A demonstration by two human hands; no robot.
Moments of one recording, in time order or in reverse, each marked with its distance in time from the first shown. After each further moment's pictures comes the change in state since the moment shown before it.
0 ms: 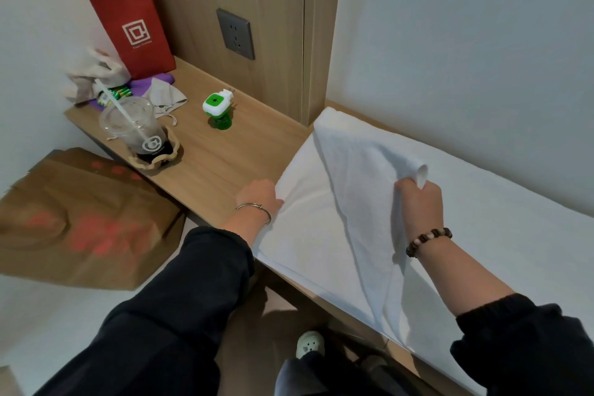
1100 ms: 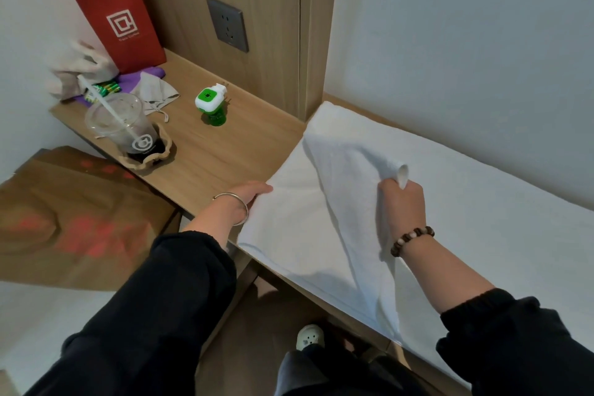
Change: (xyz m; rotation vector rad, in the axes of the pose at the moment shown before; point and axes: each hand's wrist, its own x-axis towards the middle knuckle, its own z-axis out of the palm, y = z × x) left_hand 0.012 -0.031 -0.006 -1.310 -0.470 -0.363; right_hand 0.003 0.008 0.025 0.008 -0.051 0.033
